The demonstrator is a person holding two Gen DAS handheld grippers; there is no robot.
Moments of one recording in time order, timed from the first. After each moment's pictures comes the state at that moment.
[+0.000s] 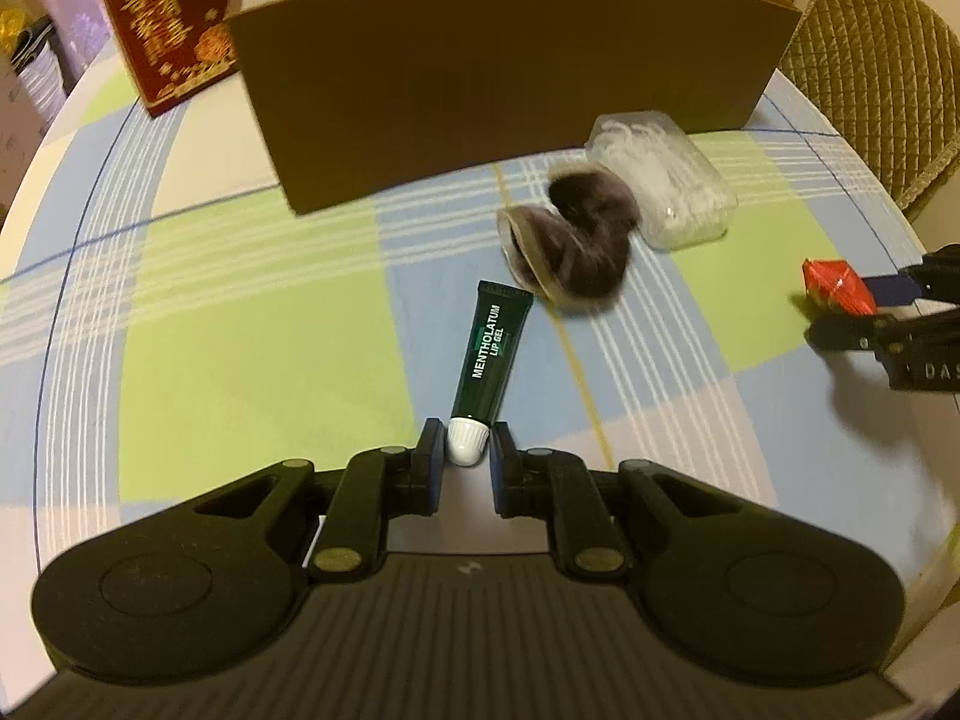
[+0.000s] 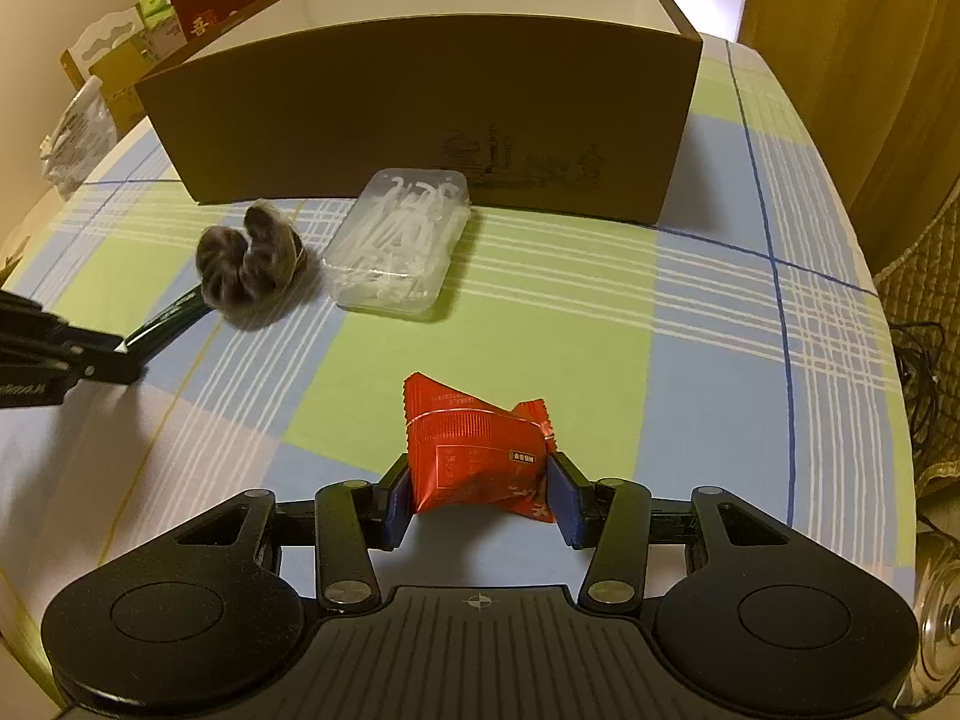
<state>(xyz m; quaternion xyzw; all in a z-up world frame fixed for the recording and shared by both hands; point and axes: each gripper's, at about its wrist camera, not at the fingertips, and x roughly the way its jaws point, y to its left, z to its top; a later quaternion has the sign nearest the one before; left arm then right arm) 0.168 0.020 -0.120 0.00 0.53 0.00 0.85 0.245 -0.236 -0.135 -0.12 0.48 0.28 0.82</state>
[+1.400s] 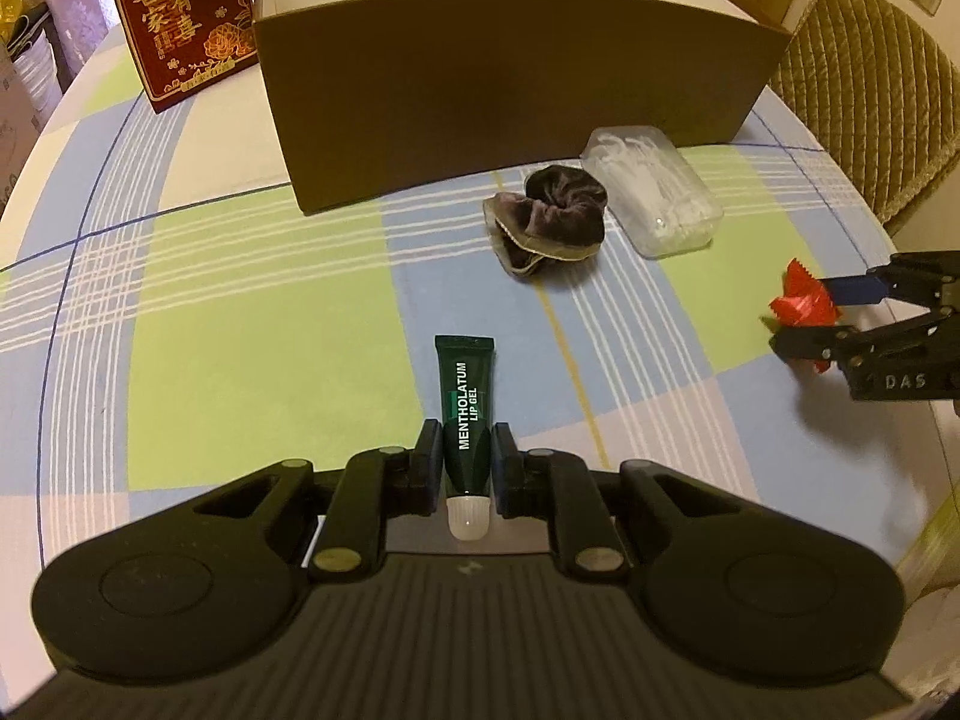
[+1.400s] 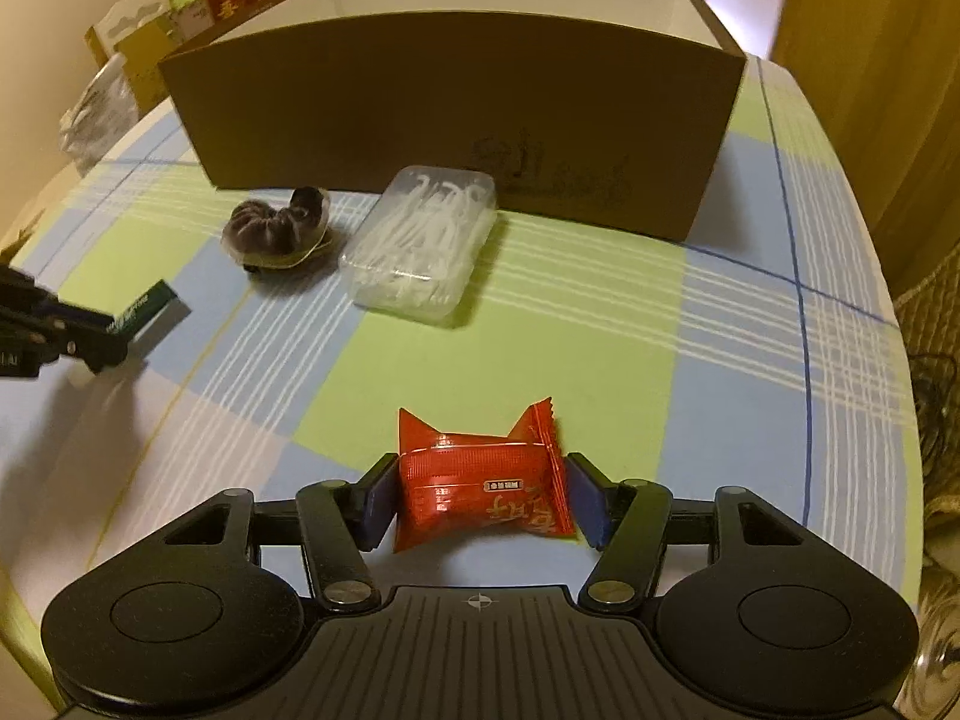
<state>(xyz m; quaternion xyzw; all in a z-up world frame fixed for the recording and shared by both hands) 0.163 0.027 -0.109 -0.02 0.53 -0.02 0.85 0.244 -0.227 -0.138 -0.15 0.47 0.30 0.82</state>
